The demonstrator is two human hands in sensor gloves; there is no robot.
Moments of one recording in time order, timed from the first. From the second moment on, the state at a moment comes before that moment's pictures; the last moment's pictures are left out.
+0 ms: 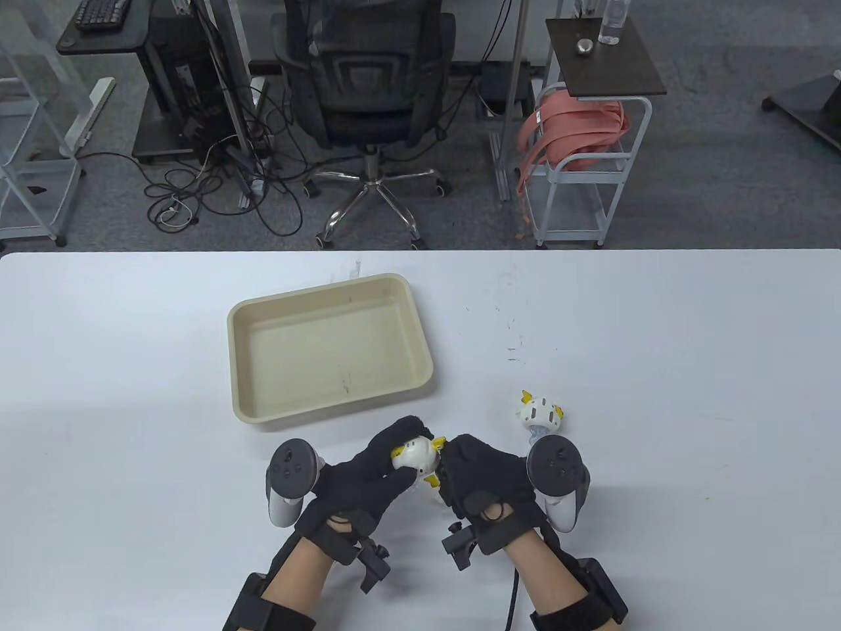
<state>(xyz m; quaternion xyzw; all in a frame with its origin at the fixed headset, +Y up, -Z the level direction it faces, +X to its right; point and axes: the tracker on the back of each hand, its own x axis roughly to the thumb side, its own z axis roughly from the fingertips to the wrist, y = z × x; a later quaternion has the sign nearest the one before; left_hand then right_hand) -0.148 -0.744 -0.275 -0.06 -0.27 0.63 0.73 0.099 -0.727 -0.280 0.11 -0.01 0.78 0.61</state>
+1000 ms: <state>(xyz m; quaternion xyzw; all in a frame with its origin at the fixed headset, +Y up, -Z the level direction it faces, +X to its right) -0.153 -0.752 -0.278 -0.09 -0.22 0.69 0.68 0.080 -0.708 -0.265 0.23 -0.14 0.84 0.48</state>
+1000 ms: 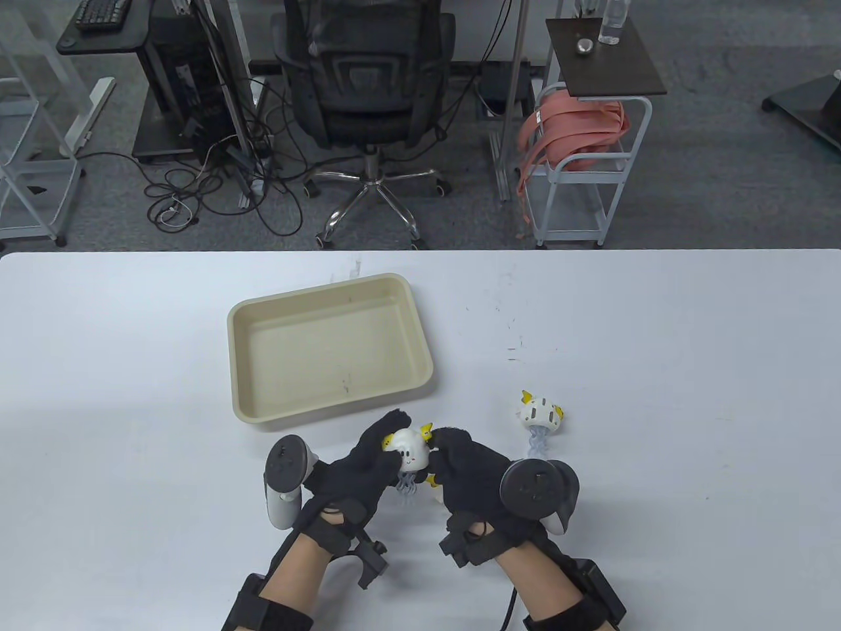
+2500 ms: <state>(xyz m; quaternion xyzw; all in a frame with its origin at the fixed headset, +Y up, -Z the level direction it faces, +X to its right) -0.158 -0.750 -0.280 -0.10 -0.22 0.70 0.67 0.075 -0.704 -0.261 0.24 -0.13 0.84 0.47</state>
